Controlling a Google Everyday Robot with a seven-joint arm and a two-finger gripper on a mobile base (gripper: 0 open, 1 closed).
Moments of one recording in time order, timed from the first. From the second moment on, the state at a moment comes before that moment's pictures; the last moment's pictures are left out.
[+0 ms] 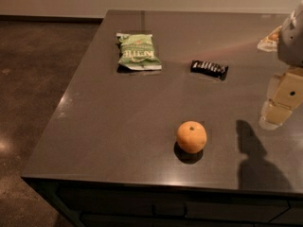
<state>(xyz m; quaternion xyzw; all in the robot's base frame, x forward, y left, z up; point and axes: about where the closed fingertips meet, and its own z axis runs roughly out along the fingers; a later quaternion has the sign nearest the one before) 0.438 -0.217 0.976 -0.60 0.78 -0.03 0.16</state>
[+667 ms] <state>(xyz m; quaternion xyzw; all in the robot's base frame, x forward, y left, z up) 0.458 -0.216 0.974 -0.59 0.79 -0.03 0.17</state>
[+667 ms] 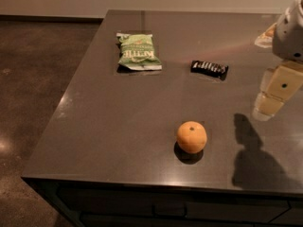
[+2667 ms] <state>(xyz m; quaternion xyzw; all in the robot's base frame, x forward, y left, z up) 0.666 -0.242 0.888 -0.49 0.84 0.05 0.23</state>
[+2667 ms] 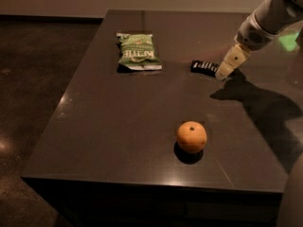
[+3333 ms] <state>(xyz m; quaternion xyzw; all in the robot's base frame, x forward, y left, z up) 0.699 -0.236 0.856 -0.47 0.85 0.06 0.24</state>
